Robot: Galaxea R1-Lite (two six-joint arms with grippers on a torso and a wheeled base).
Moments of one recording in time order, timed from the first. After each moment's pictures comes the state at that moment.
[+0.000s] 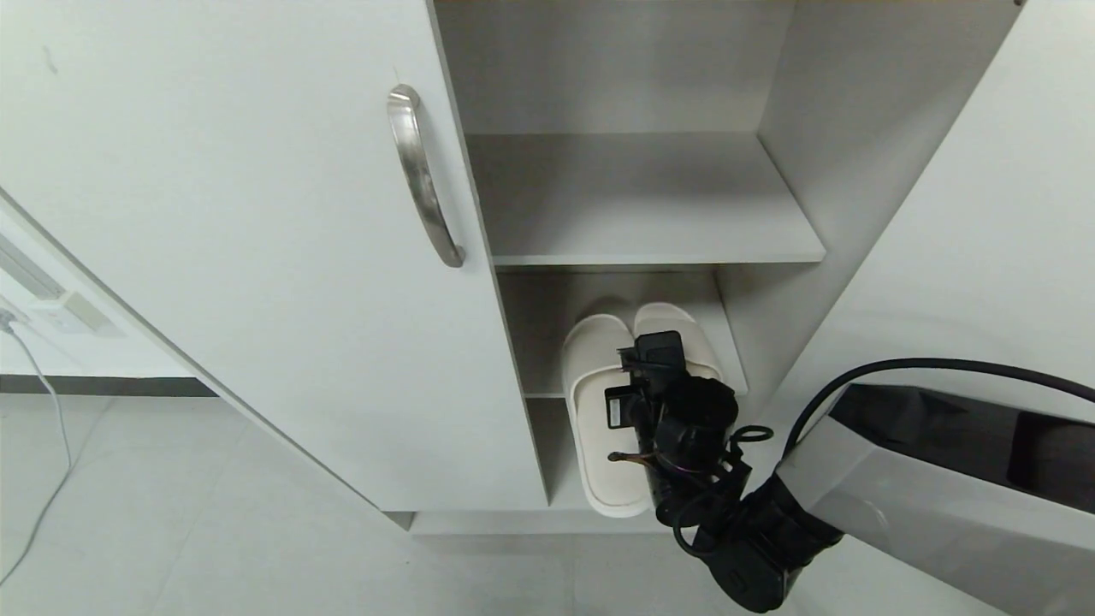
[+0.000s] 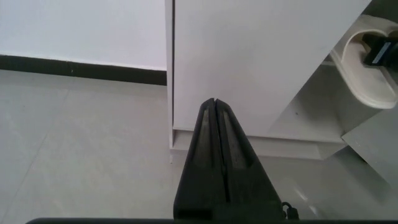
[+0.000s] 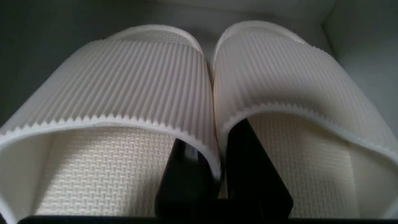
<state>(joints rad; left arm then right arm) 0.00 0.00 0.00 0.00 0.05 -0.10 0.79 2.34 -1.07 -1.41 -0.69 -0.12</state>
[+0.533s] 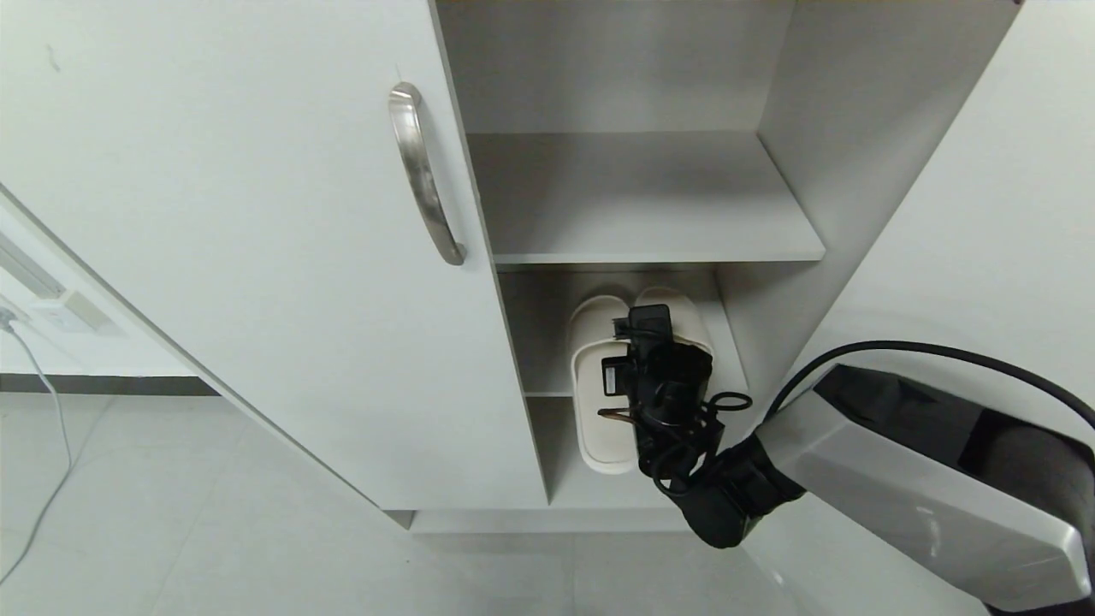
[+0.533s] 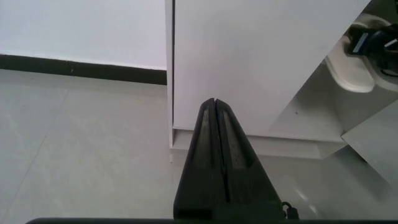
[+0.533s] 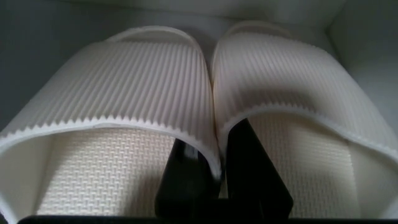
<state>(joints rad) 0.00 0.00 0.00 0.00 0.05 -0.10 0.73 2.43 -1.35 -1.24 -0.68 -0.12</state>
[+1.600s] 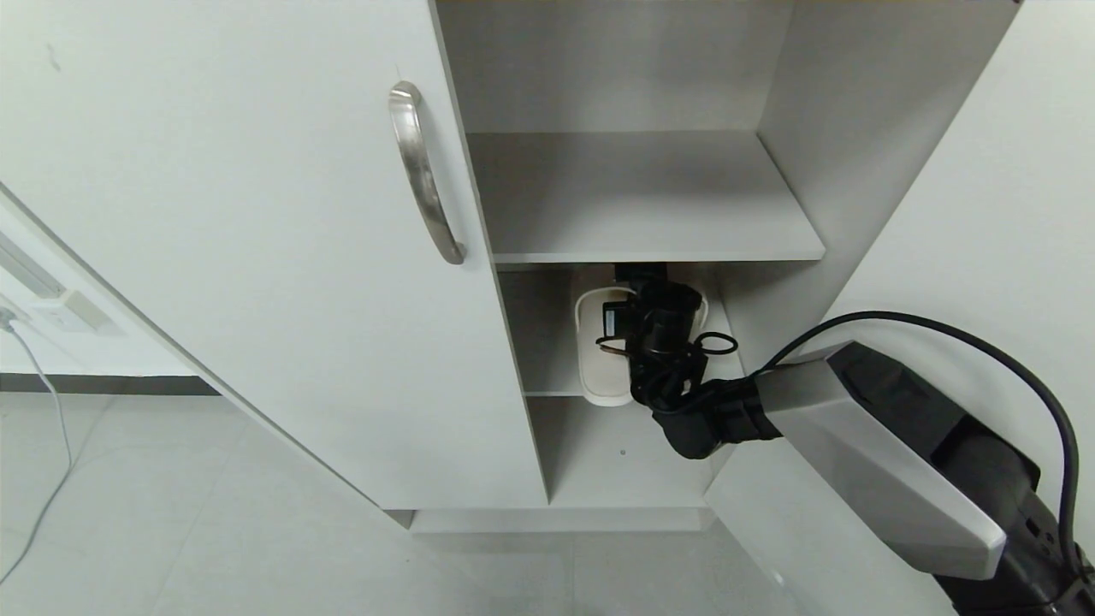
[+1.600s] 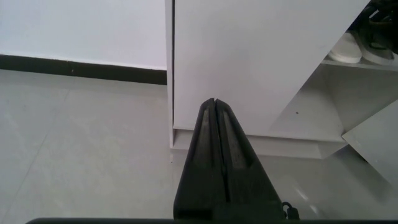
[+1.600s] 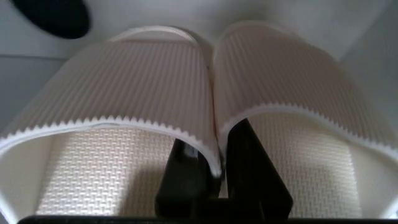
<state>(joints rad) 0.00 0.00 0.00 0.00 0.05 -0.10 0.64 2.54 -1.81 -0.93 -0.63 -0.12</state>
